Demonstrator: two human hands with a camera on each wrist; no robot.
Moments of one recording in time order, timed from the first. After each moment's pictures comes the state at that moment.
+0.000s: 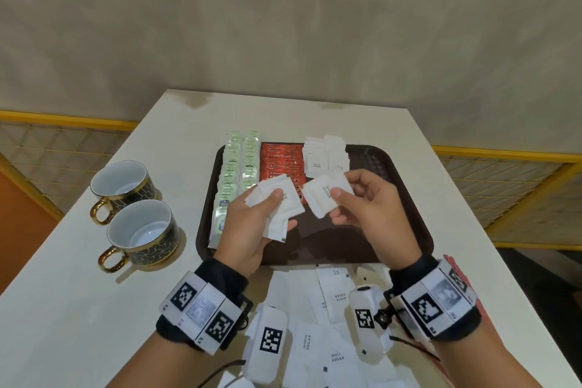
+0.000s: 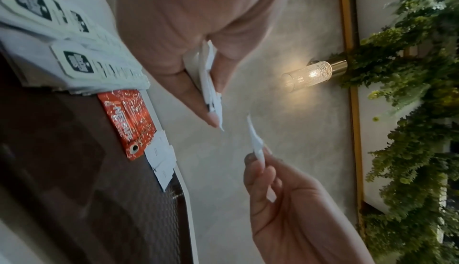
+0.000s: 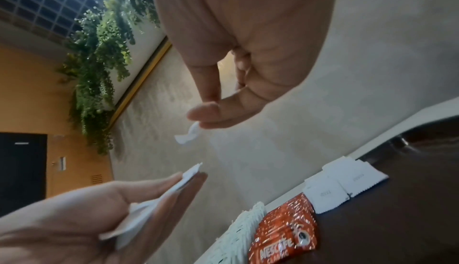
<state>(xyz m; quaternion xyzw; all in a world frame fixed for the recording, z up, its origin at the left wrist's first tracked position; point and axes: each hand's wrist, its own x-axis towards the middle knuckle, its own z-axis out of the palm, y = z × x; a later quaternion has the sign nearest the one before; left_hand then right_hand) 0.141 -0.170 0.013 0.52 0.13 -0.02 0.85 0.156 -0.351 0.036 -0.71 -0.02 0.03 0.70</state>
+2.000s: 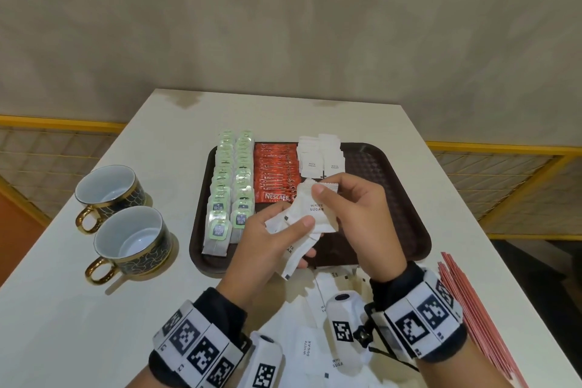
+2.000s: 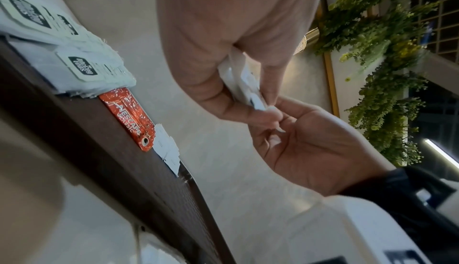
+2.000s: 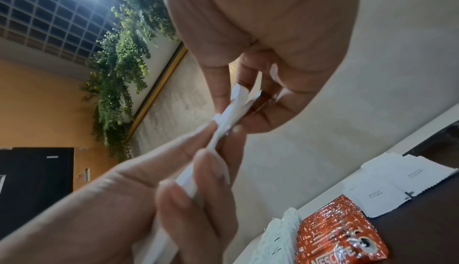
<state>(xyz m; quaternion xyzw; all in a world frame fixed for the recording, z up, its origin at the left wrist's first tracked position) 0.118 -0.183 0.013 0.60 0.02 -0.08 0.79 0.148 -0.329 0.039 -0.71 -0.05 -0.04 0.70</state>
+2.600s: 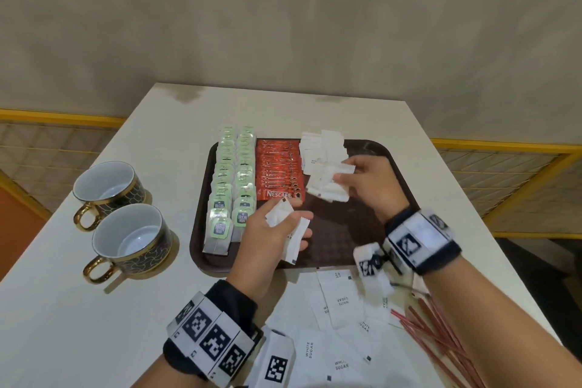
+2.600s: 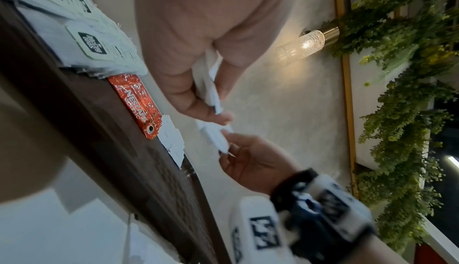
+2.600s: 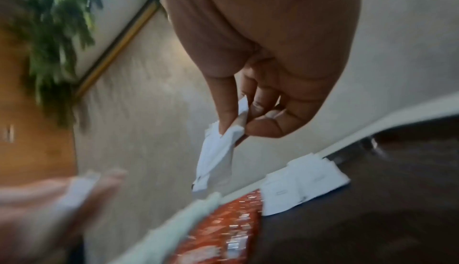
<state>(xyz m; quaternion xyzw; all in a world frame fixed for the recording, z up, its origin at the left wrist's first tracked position) 0.133 -0.189 0.000 0.59 0.10 -0.06 0.80 0.234 -0.363 0.015 -0.83 0.03 0.01 0.55</state>
